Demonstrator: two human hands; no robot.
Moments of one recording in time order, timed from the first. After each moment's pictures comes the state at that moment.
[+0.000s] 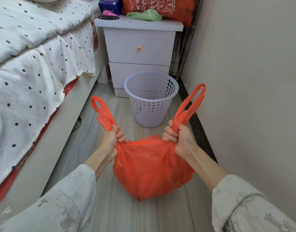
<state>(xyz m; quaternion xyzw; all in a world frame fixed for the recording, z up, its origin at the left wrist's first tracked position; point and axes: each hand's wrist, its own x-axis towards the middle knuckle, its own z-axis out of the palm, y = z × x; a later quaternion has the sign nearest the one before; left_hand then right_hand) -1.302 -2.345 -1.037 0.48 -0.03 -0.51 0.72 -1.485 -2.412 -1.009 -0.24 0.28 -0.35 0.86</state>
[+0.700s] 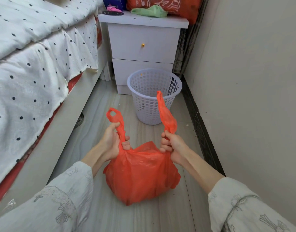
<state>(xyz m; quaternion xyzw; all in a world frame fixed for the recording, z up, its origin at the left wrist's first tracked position) -1.289 -2.328 -1.039 0.49 -0.06 -0.64 0.58 -1.469 -2.394 -1.035 -0.31 0.43 -0.27 0.81</state>
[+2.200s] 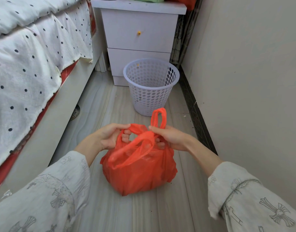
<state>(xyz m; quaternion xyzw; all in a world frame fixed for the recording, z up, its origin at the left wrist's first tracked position) -1.286 -2.322 -1.033 0.49 -0.13 -0.75 0.43 -1.479 -2.396 -1.030 -0.56 0.38 -0.07 0.73</state>
